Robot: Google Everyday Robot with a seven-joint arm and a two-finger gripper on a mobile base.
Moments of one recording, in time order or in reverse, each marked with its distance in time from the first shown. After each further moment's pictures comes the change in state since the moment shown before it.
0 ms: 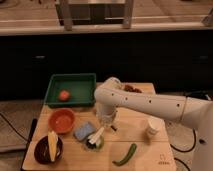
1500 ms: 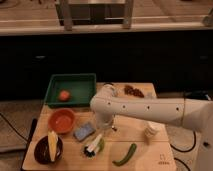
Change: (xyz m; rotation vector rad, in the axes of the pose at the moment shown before) arm -0.025 0.005 0.008 0.001 0.034 -0.027
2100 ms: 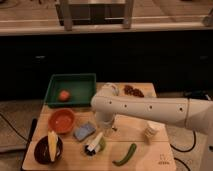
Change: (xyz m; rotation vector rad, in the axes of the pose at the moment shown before) arm 0.002 0.003 -0.012 0.012 0.015 0.006
